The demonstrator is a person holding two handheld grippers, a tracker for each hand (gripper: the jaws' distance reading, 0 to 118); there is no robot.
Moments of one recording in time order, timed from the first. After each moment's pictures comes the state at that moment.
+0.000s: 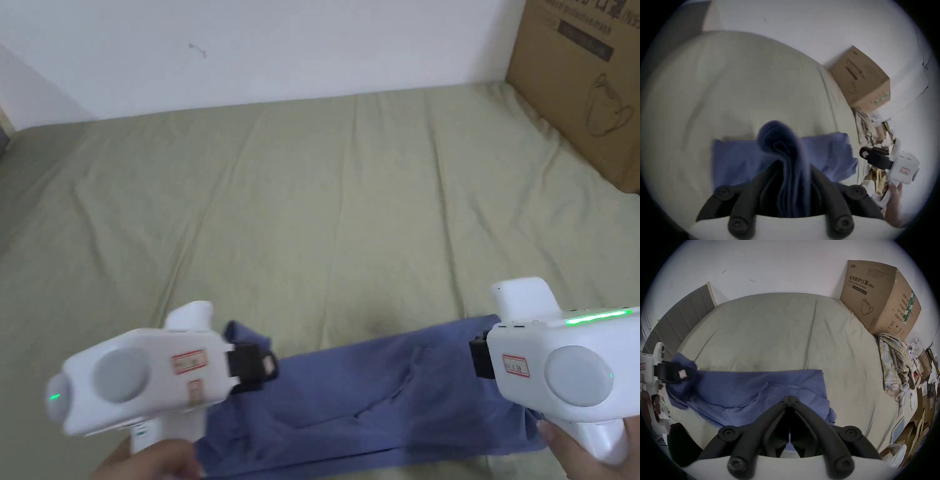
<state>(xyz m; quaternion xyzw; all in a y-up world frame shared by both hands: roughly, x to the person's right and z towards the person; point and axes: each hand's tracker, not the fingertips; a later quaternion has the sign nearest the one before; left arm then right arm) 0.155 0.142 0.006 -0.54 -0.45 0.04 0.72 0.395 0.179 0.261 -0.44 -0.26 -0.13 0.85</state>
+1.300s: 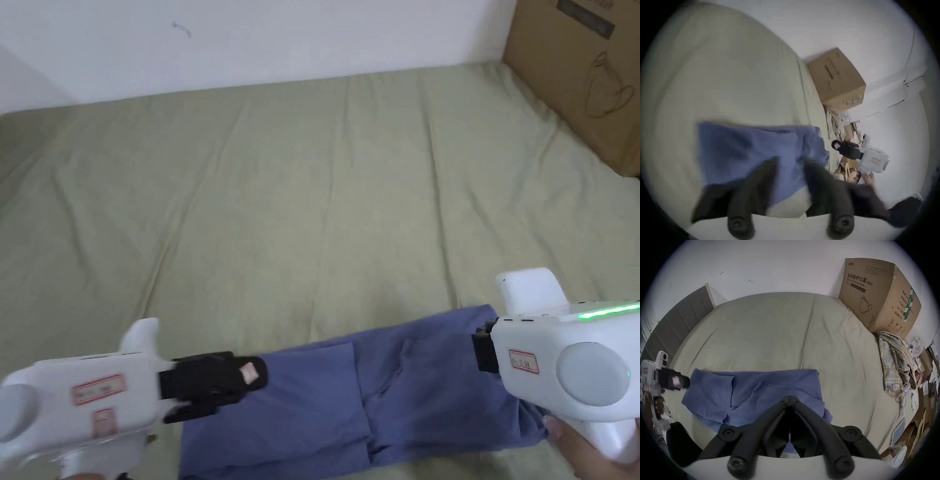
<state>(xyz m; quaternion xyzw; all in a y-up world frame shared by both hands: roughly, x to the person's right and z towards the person) 0.072 0.126 -0.031 -0.53 -0.52 0.15 0.65 0.406 0.173 0.263 -0.44 -0.25 -0.13 0.85</state>
